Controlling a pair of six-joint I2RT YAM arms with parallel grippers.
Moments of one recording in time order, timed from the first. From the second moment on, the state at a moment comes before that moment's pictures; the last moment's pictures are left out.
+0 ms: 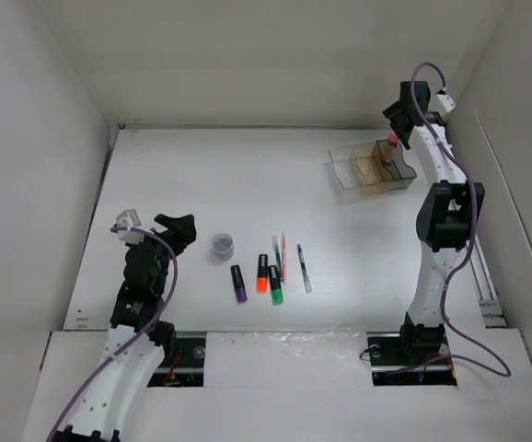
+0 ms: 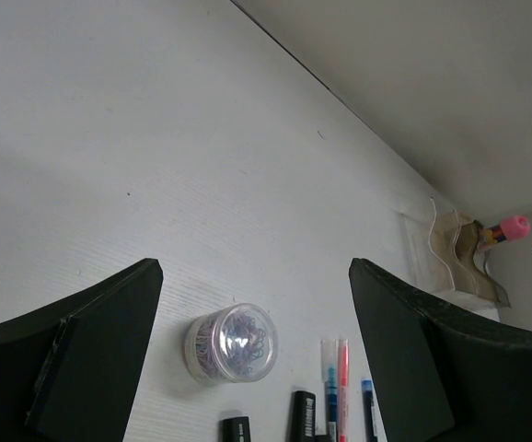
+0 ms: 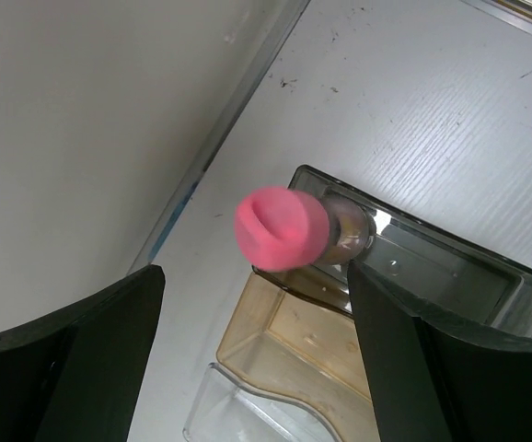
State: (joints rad) left arm -0.19 0.42 0.30 -0.05 -0.20 -0.75; right arm -0.01 2.19 2.08 -0.58 0.44 0.92
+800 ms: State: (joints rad) left arm -0.19 0.47 0.29 0.00 -0.18 -0.75; right arm 0.20 1.77 1.77 -0.44 0.40 0.84
